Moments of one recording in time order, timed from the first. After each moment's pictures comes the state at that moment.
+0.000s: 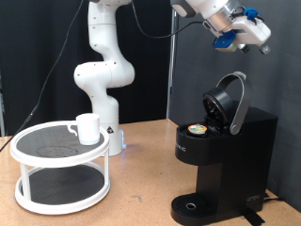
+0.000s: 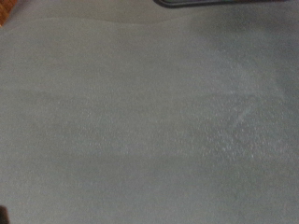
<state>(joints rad) 0.15 -0.15 0.15 -2.00 0.86 2.19 2.39</state>
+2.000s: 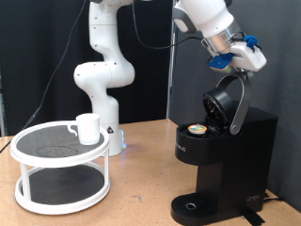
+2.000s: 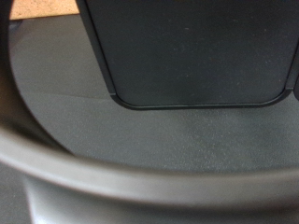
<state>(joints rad) 0.14 -0.11 0.17 -2.07 0.76 2.19 2.39</state>
